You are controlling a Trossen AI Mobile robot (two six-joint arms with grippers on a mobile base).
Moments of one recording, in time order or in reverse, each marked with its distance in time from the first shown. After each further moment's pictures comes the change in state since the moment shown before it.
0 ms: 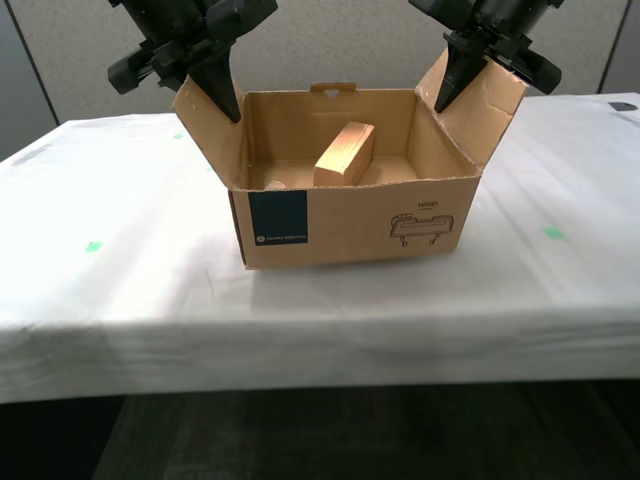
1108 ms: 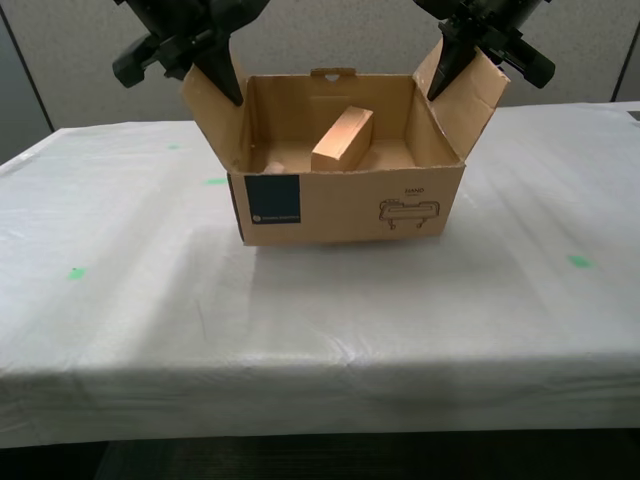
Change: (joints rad) arm 0 0.012 0.000 0.013 0.084 0.005 0.133; arm 1 0.040 0.007 0.017 0.112 0.002 -0.054
